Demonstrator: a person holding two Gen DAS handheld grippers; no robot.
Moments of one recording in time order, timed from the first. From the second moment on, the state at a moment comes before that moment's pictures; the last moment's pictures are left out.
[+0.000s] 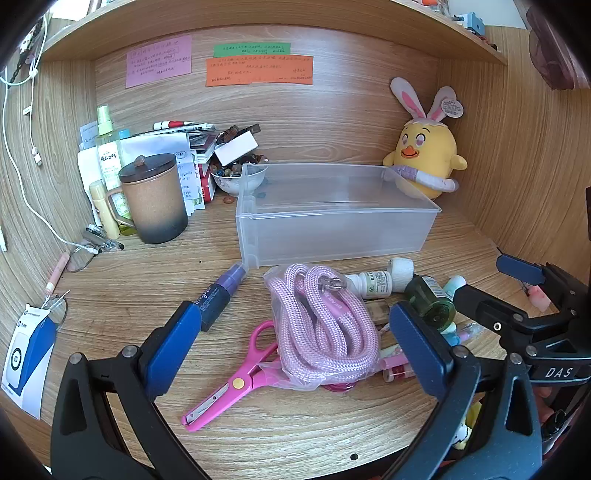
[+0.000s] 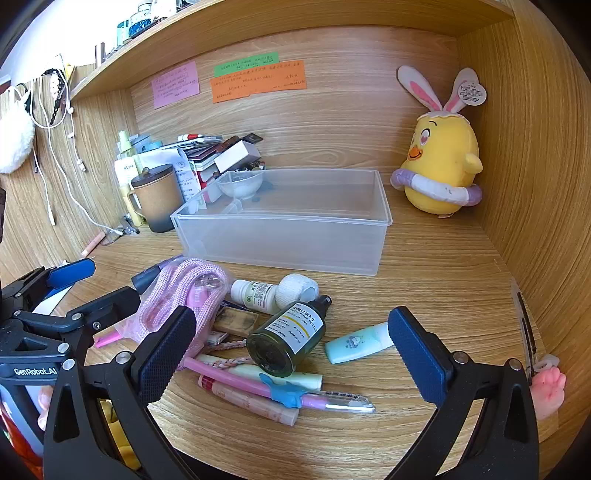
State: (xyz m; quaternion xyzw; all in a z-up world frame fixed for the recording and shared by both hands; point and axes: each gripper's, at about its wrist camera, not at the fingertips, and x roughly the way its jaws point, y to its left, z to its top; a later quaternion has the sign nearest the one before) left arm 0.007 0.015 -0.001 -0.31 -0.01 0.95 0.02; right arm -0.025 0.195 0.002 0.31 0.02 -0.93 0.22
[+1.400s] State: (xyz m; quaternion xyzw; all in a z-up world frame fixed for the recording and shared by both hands) left arm -0.008 -0.008 -0.010 -0.33 -0.04 0.94 0.01; right arm -0.046 0.201 -0.011 0.33 0.01 -0.92 0.22
